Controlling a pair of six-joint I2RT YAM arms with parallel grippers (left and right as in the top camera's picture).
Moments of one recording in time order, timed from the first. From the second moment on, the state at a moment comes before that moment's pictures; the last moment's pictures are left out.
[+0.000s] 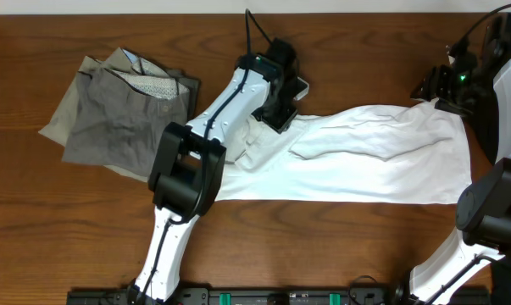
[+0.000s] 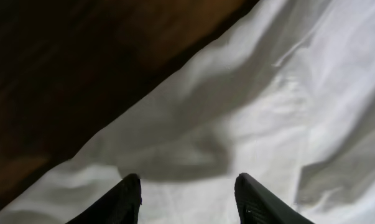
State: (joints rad) left arm -0.51 2.34 1.96 -1.04 0.21 0.23; right arm -0.28 1.97 1.82 -1.24 -0.34 0.04
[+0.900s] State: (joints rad) left arm -0.50 2.33 1.96 -1.09 0.20 0.21; right arm -0.28 1.97 1.82 -1.24 -0.34 0.04
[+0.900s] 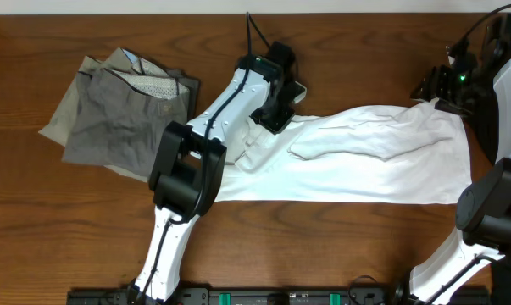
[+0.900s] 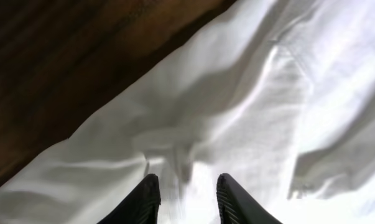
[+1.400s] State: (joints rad) left arm -0.49 2.32 1.96 -1.03 0.20 0.20; right arm -0.28 1.97 1.82 -1.24 -0.34 0.04
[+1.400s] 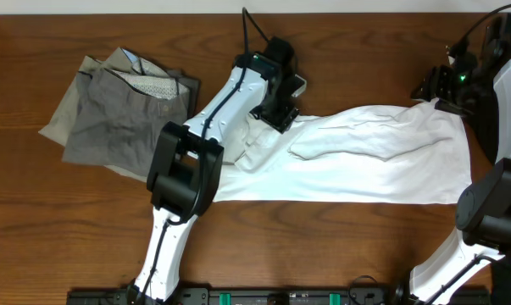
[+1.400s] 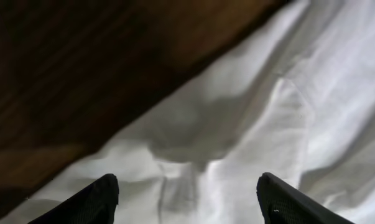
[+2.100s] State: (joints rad) left arm -0.47 2.35 1.96 -1.02 0.26 0.19; right arm -0.28 1.97 1.82 -1.25 -0.34 0.04
